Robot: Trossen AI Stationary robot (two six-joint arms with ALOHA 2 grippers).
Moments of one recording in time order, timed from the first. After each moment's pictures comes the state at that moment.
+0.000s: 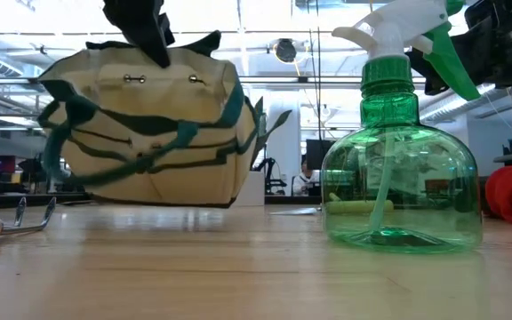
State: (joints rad) left arm -0.12 1.39 1.22 -0.84 -0.04 -0.14; right arm 0.01 0.28 0.02 0.40 -0.03 -0.06
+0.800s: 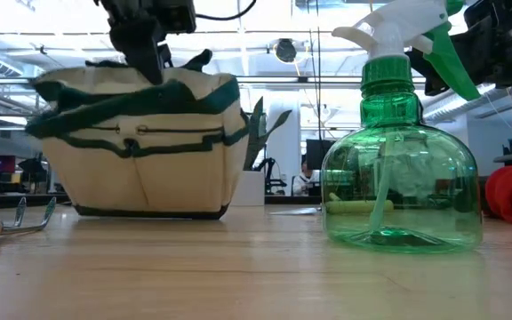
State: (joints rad) left arm 0.11 1.39 1.15 -0.86 0.31 0.00; right arm 0.01 0.28 0.02 0.40 -0.03 -0.04
